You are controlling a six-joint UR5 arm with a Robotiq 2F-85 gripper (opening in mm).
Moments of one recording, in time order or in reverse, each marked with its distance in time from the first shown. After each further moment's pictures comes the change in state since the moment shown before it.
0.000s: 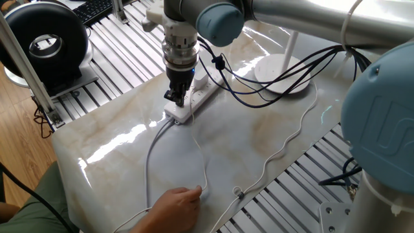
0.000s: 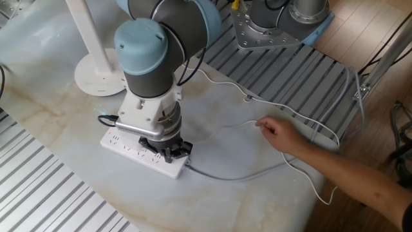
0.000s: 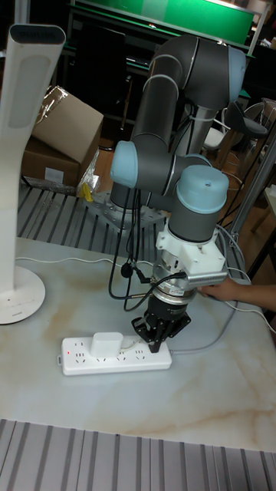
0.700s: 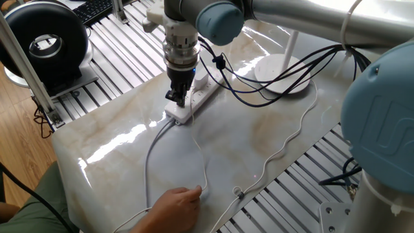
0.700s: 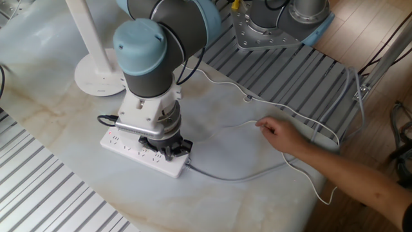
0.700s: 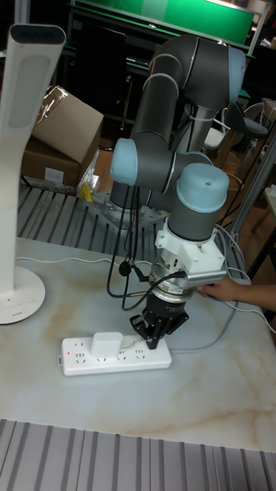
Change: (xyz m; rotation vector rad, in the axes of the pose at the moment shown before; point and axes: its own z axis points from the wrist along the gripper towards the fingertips) arm 0.008 -0.004 -0.006 0.003 0.026 -0.021
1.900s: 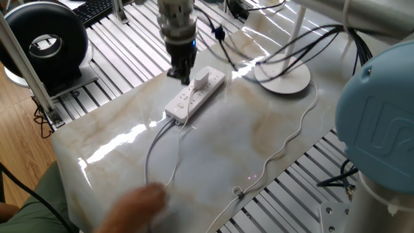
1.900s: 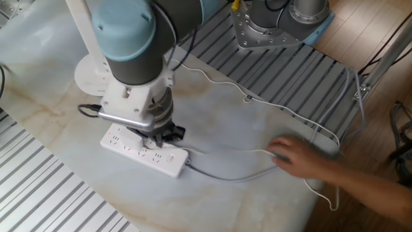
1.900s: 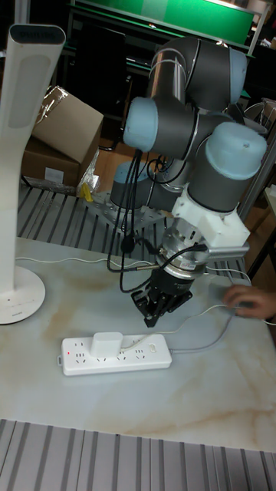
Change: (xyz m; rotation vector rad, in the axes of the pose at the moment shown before) arm 0.003 -0.030 -0.085 0.107 0.108 -0.041
